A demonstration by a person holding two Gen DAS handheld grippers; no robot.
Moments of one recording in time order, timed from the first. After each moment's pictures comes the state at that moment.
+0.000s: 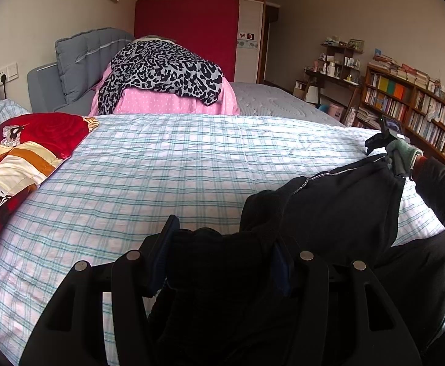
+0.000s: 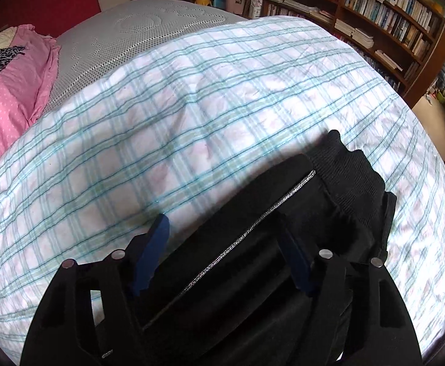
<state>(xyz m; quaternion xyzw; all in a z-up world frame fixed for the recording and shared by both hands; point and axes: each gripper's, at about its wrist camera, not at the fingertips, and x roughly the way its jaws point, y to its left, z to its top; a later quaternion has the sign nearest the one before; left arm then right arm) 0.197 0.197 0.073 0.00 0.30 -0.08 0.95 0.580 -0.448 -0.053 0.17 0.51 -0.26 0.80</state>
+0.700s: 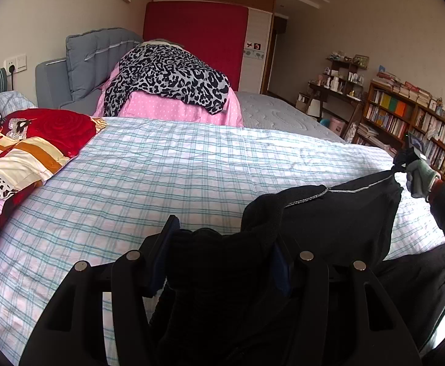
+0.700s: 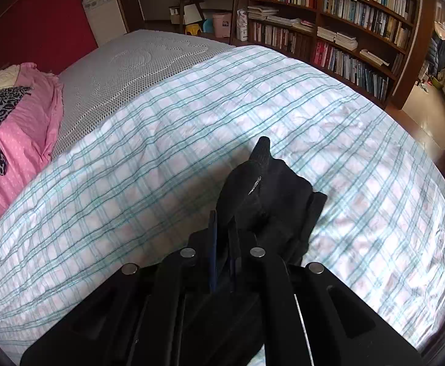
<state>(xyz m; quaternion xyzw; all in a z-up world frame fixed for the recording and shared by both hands) 0.188 0.215 0.089 -0.04 0.28 -0.08 0.95 0.488 -0.488 0.013 0.20 0.43 -0.27 0.84</state>
